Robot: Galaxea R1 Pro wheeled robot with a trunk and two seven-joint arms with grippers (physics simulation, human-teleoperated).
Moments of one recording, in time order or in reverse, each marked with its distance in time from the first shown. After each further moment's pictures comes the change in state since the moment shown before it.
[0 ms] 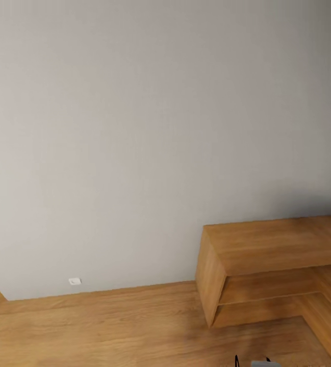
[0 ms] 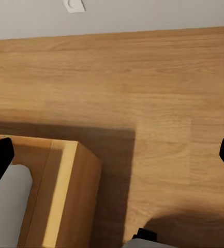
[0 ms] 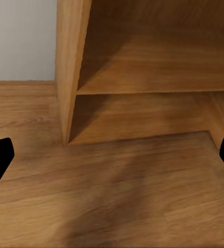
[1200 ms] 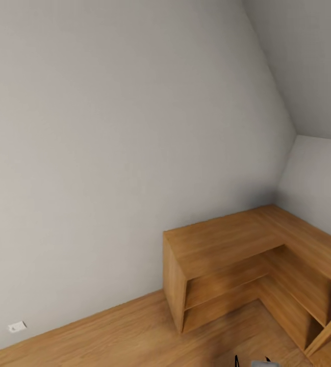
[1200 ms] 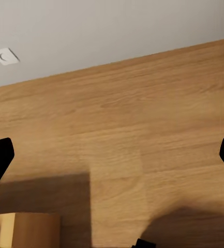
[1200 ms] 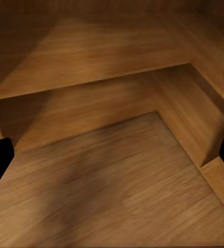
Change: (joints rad) left arm 0.000 0.002 0.000 0.000 0.000 0.000 0.000; right arm 0.000 0.000 0.000 0.001 0.001 -0.001 0.002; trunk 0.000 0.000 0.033
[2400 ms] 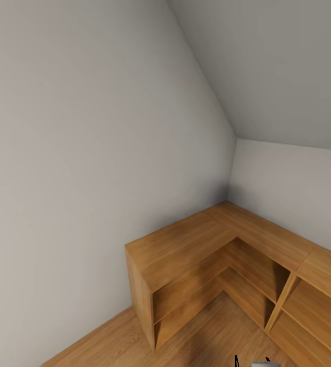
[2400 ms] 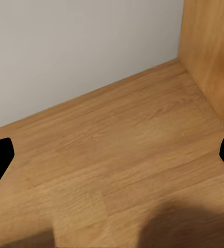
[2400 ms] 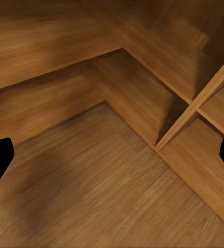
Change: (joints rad) left arm 0.000 0.000 0.001 0.000 0.000 0.000 0.001; right arm 0.000 0.000 0.001 -0.001 0.000 0.000 0.000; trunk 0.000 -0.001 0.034
